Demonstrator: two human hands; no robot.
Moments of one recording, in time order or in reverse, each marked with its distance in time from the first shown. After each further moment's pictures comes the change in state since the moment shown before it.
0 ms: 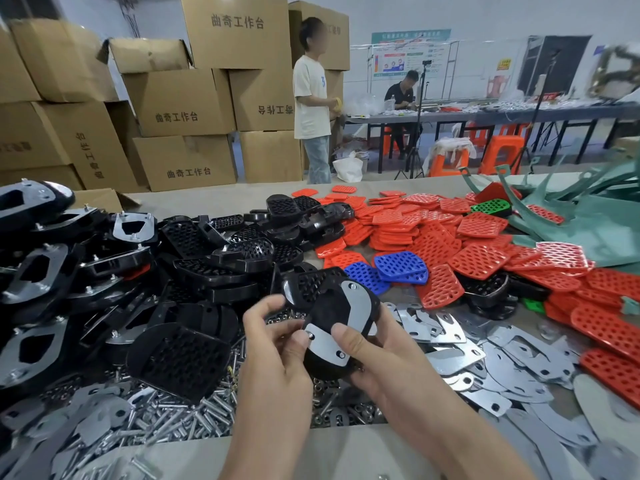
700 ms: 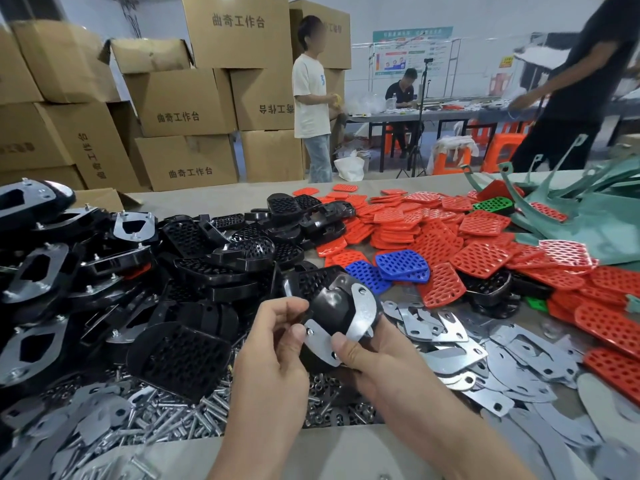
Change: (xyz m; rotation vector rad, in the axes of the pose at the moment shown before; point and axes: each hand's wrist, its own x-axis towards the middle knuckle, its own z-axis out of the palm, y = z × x) left_hand 0.010 -0.004 -0.004 0.011 -0.018 0.184; right_hand -0.002 0.001 0.002 -0.083 0.017 0.048
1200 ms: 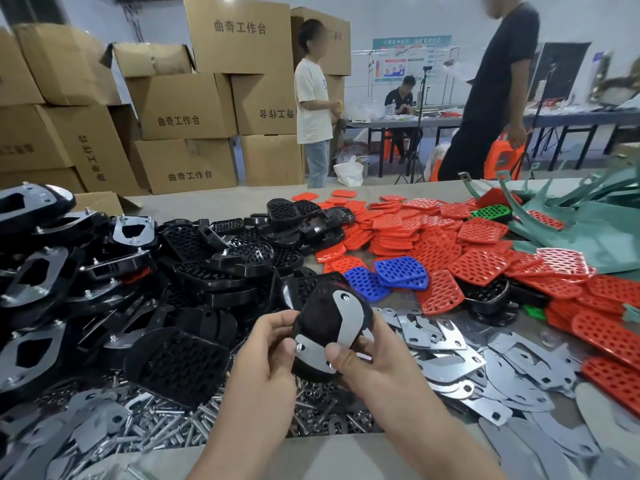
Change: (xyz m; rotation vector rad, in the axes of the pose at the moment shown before) left_hand 0.003 0.001 -0.012 -0.078 -0.146 -0.129; right_hand -0.006 -0.005 0.007 -0.271 0.114 -0.121
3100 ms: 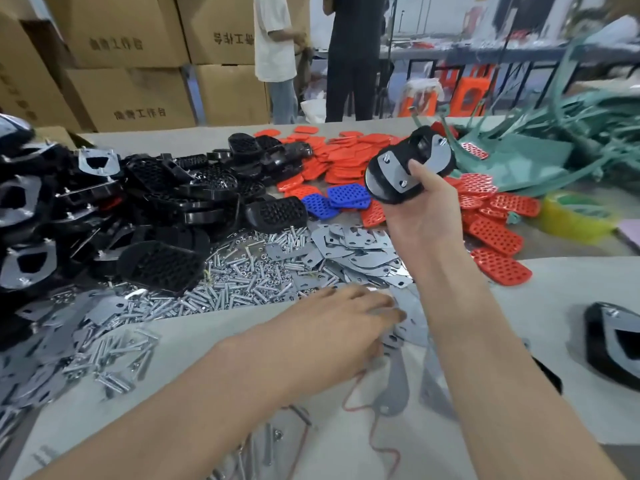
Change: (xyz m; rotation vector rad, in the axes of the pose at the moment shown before) left_hand -0.070 0.054 0.048 1.015 -0.835 0.818; right_hand -0.007 -0.089 -0.068 0.846 0.421 -0.121
